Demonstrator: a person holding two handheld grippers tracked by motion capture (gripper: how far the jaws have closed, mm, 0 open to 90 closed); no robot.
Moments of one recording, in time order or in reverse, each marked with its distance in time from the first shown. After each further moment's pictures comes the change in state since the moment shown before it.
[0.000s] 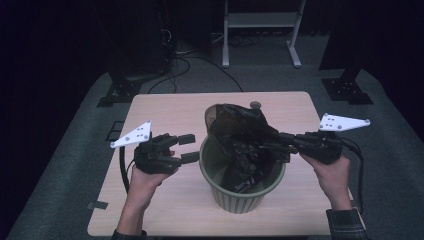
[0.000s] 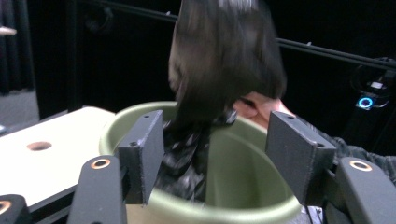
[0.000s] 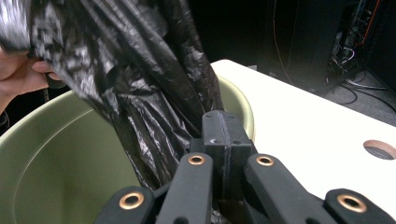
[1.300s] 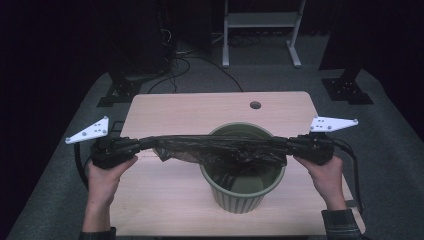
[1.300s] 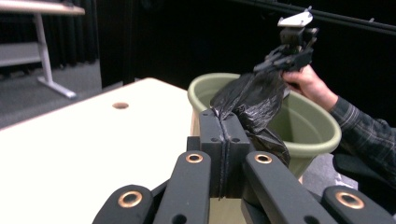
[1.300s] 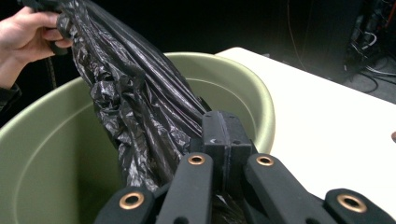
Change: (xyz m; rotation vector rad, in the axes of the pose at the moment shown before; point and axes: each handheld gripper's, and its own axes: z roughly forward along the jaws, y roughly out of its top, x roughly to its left) left arm 0.024 -0.002 -0.094 0.129 0.210 -0.038; right arm -0.001 -0.006 0.015 0.048 0.041 0.024
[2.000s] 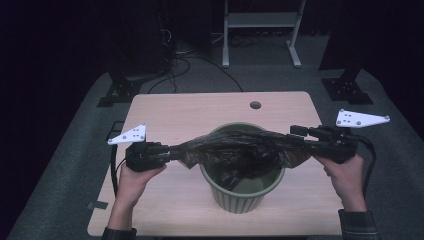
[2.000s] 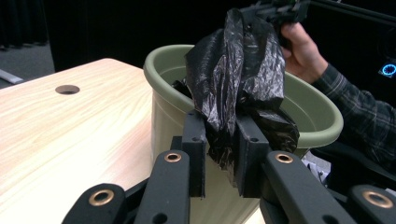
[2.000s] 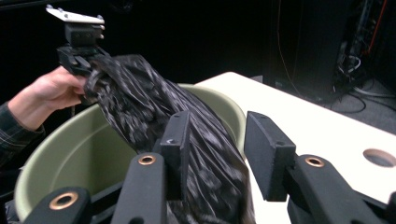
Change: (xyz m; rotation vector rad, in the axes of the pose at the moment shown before) left arm -0.007 -0.016 0.061 0.061 -0.129 0.009; right arm 0.000 0.017 -0.042 -0.099 -0.010 -0.013
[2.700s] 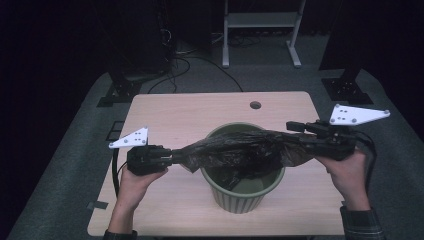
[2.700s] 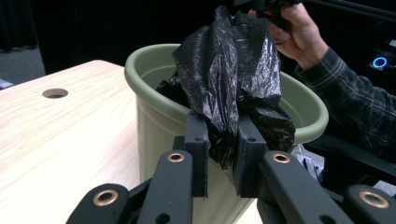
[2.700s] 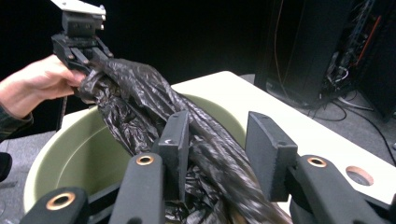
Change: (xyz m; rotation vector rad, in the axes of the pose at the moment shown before) left arm -0.011 0.001 0.002 -0.002 -0.027 0.029; right arm 0.025 0.027 0.007 0.060 -0.030 -0.116
